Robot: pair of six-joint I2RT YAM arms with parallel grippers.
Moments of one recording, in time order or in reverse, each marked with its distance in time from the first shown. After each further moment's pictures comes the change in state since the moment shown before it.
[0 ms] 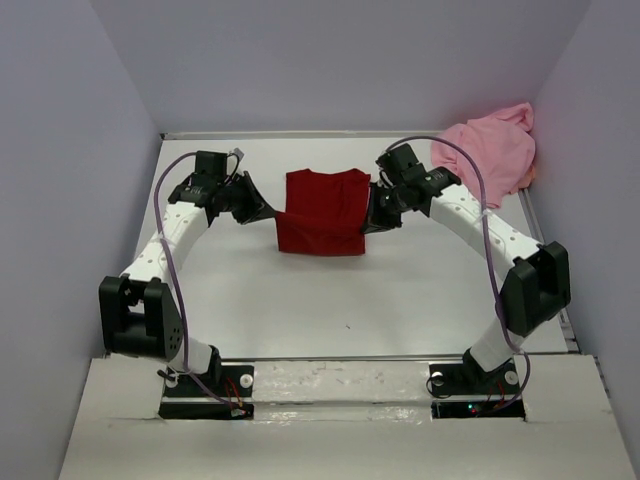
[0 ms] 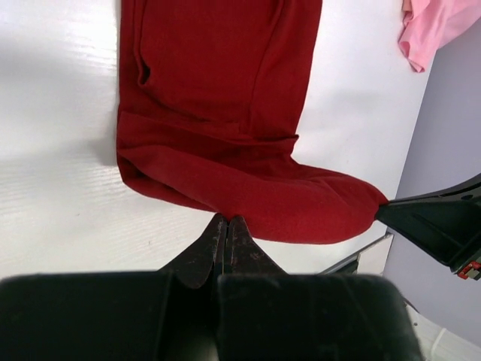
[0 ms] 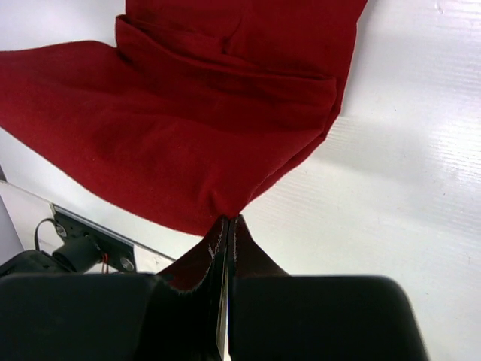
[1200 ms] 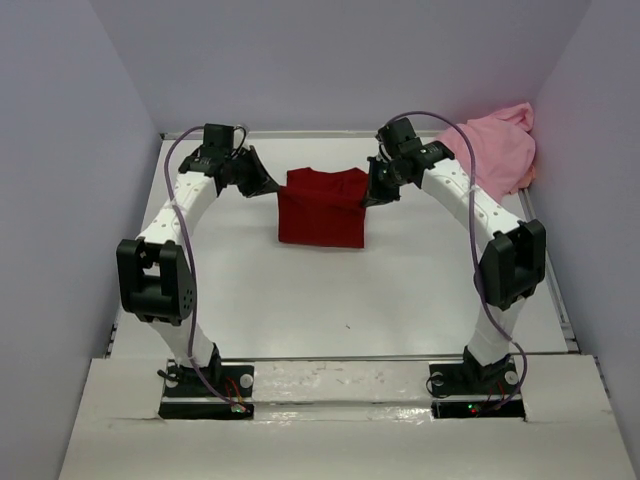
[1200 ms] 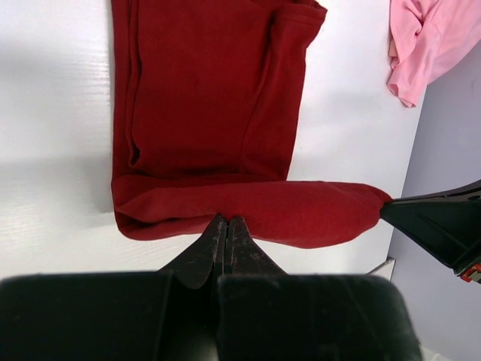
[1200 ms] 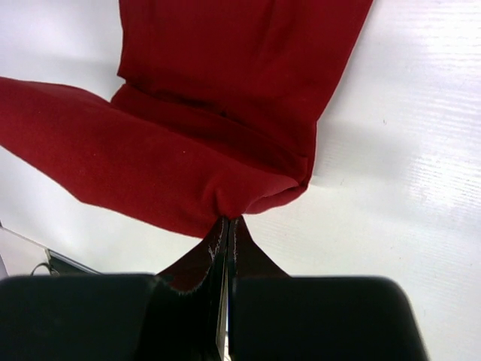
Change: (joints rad) left arm 0.000 0.231 0.267 -0.003 -0.013 0.019; right arm -0.073 0.199 0.278 -0.055 0.031 -0.084
